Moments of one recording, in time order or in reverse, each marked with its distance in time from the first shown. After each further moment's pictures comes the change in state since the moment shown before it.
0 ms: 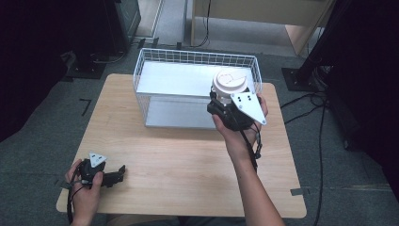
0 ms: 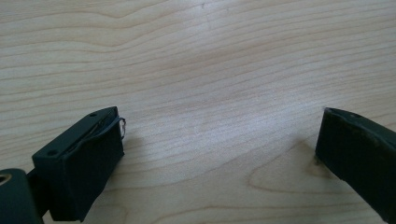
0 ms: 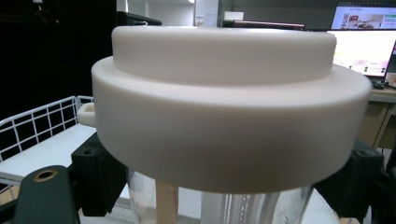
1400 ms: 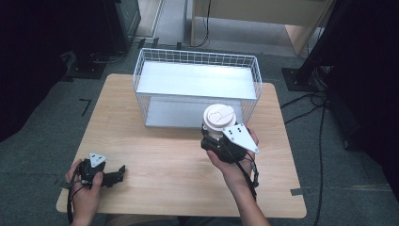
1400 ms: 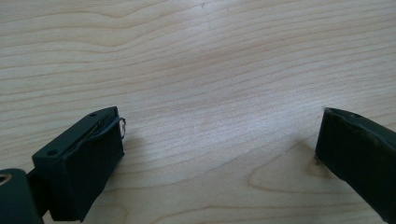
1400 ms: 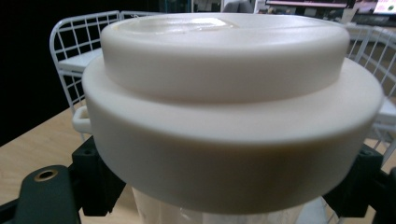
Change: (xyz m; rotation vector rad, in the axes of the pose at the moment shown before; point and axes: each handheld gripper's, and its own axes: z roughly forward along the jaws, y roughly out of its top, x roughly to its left) left arm 0.000 0.000 0.000 0.000 0.000 0.000; right arm 0.015 -0.059 -0.048 0.194 0.119 0.023
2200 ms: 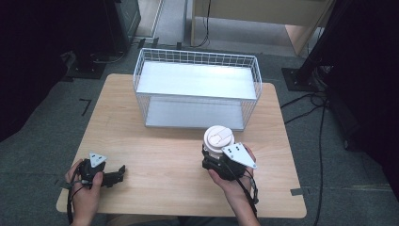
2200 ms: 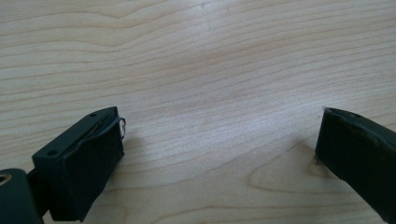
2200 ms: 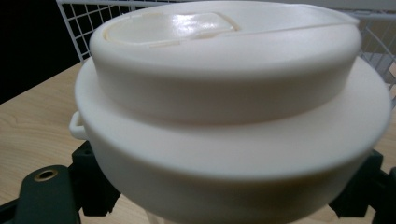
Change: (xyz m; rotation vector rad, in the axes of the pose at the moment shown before) left arm 0.000 0.000 0.000 0.000 0.000 -0.001; right arm -0.003 -0.058 -0.012 0.130 0.042 0.033
